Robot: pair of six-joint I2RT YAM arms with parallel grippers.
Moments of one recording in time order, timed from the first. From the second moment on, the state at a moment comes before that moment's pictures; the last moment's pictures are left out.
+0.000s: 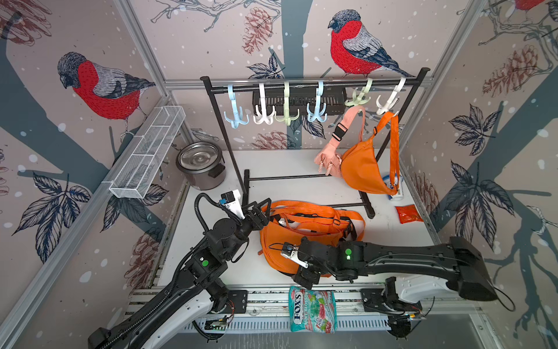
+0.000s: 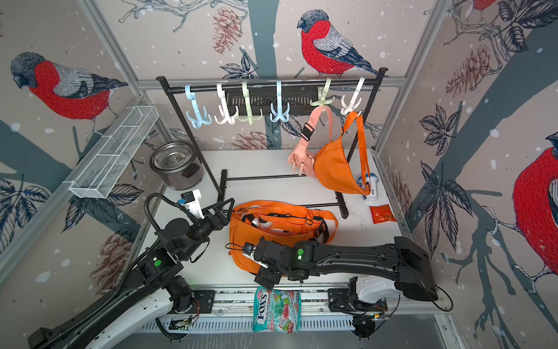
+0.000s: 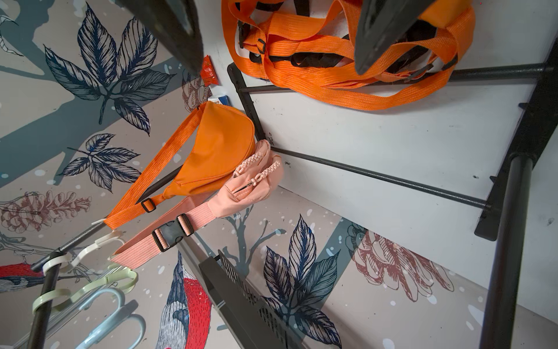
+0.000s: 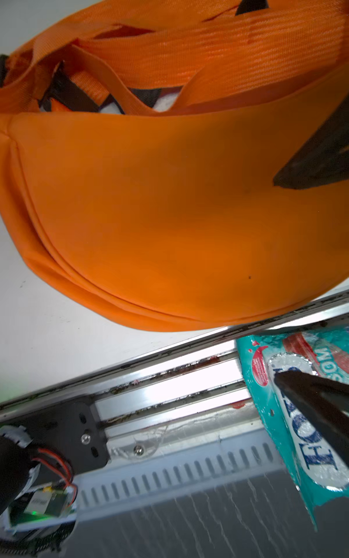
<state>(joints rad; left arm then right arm) -0.72 0.58 0.50 0.00 -0.21 -0.76 1.40 1.38 0.92 -0.54 0.10 0.13</state>
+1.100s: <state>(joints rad) -0.72 0.50 0.56 0.00 -0.14 -0.68 1.36 1.22 0.90 -0.45 0.27 0.16</state>
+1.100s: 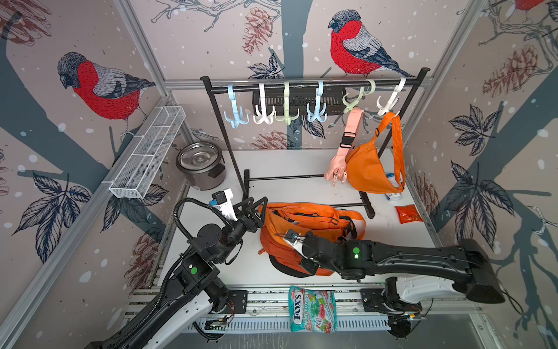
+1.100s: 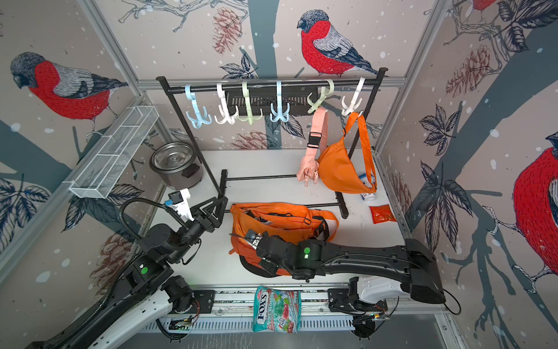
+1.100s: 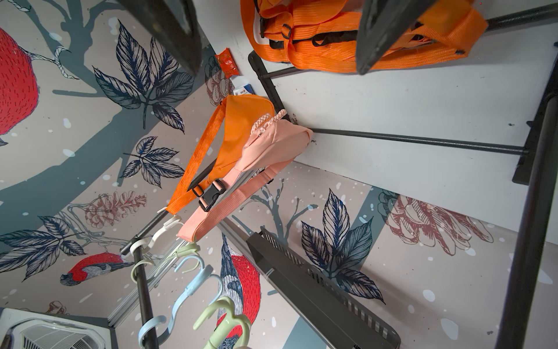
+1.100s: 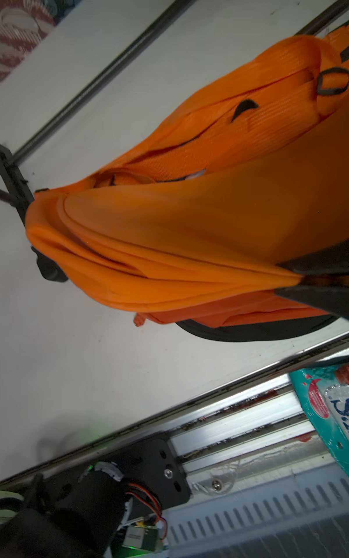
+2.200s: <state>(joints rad) -0.91 1.15 0.85 0.22 0.23 -0.69 1.30 0.91 0.81 -0.22 0.53 0.17</state>
